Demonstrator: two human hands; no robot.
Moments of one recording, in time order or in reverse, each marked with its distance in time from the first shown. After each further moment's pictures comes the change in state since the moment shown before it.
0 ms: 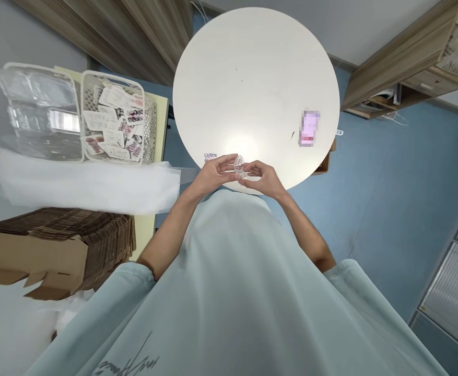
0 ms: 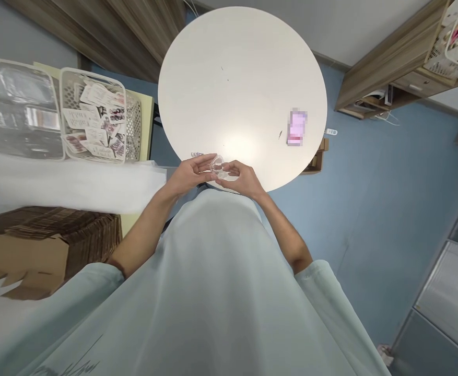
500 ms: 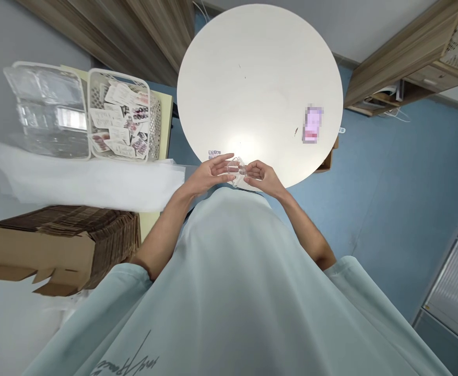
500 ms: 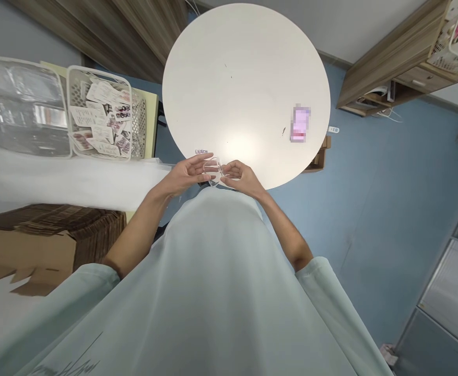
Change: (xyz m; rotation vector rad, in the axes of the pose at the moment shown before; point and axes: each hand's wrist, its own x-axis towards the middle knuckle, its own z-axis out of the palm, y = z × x) left_hand -0.022 -0.009 -0.028 -0.086 -0.084 -0.039; right_hand -0.005 0.016 0.015 0.172 -0.076 0.021
